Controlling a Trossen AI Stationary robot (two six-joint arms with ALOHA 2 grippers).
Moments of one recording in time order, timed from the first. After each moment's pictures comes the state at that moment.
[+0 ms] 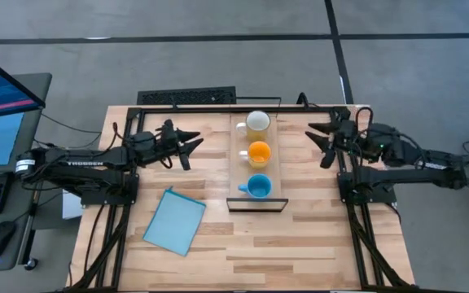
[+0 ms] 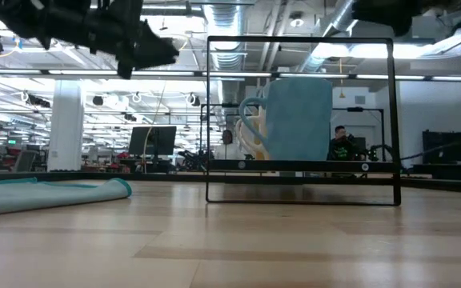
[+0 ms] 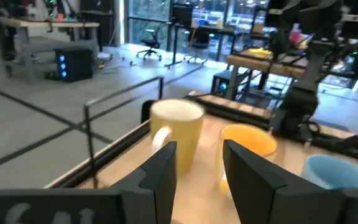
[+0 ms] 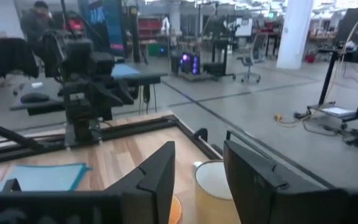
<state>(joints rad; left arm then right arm) 0.23 0.92 0.43 0.44 -0.22 -0.14 -0.13 0.47 0.64 -0.21 0.26 -0.03</state>
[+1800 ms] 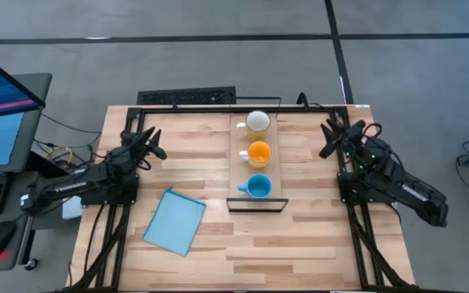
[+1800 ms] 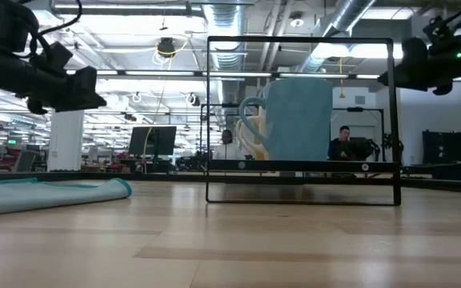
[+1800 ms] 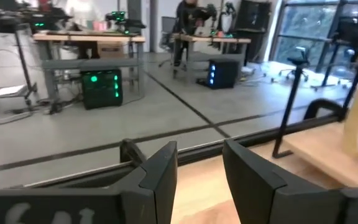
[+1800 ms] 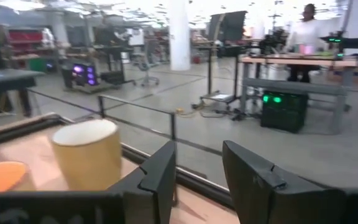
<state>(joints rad) 0.35 0.17 0.01 0.10 -0.74 -0.14 -0.53 0.00 0.19 -0.18 0.34 -0.01</state>
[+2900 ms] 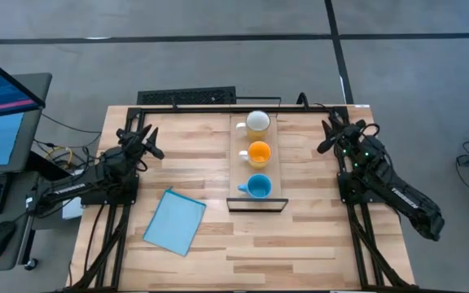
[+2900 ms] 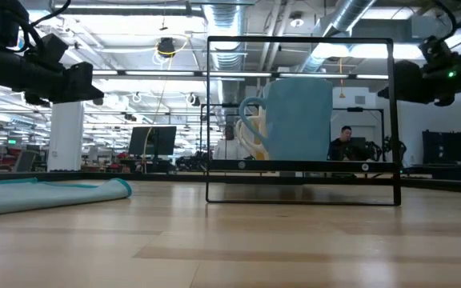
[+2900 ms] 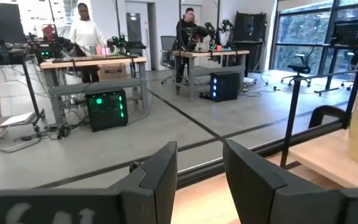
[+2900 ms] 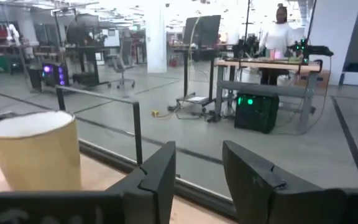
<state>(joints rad) 0.35 0.06 0.02 0.06 -0.75 -0.01 -0.74 0.00 0.08 -0.06 0.24 -0.05</state>
